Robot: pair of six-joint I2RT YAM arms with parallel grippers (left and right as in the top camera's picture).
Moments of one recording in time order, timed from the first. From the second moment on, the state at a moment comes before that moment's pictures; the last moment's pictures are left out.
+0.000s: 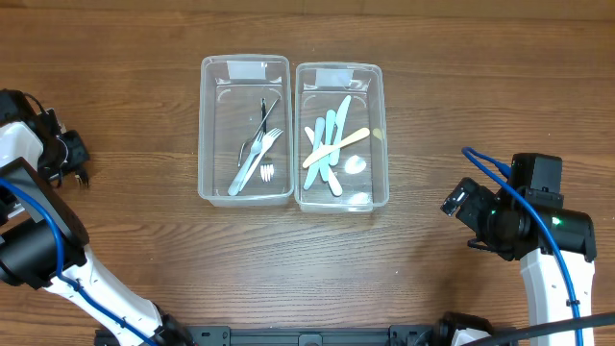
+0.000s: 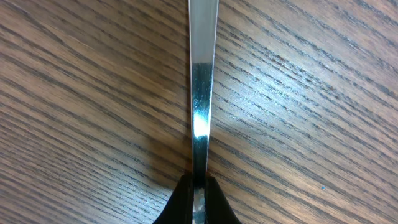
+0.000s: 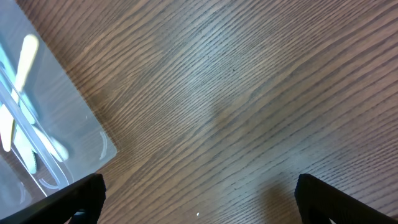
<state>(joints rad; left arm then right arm) 0.60 2.10 1.44 -0.67 0.03 0.06 -0.17 1.06 0.94 -1.13 -0.08 0.46</state>
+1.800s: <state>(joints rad) -0.33 1.90 1.52 -0.90 -0.03 -0.33 -0.18 1.06 0.94 -1.13 -0.08 0.46</state>
